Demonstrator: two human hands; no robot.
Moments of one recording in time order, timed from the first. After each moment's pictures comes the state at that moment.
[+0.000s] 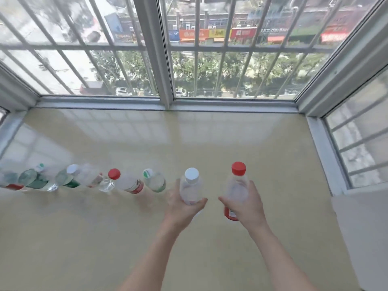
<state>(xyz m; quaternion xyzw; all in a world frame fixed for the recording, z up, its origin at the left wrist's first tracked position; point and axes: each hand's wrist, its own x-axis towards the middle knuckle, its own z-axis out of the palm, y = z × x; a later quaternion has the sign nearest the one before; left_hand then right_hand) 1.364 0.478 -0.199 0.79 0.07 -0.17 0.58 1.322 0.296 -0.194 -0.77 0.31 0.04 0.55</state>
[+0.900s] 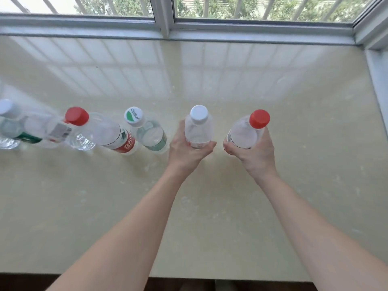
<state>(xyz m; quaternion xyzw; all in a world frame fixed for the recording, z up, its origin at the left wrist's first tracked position) 1.415 0.483 -0.345 0.80 0.03 -0.13 0.59 1.371 0.309 -0.344 -0.81 0.27 -0.05 0.52</state>
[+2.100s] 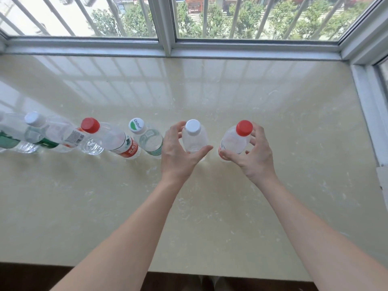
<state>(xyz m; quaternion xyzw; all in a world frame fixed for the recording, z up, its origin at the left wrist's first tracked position) 1.402 0.479 -0.309 0.85 0.04 -0.03 0.52 1.360 0.292 -0.314 -0.82 0.21 -0.04 0.54</state>
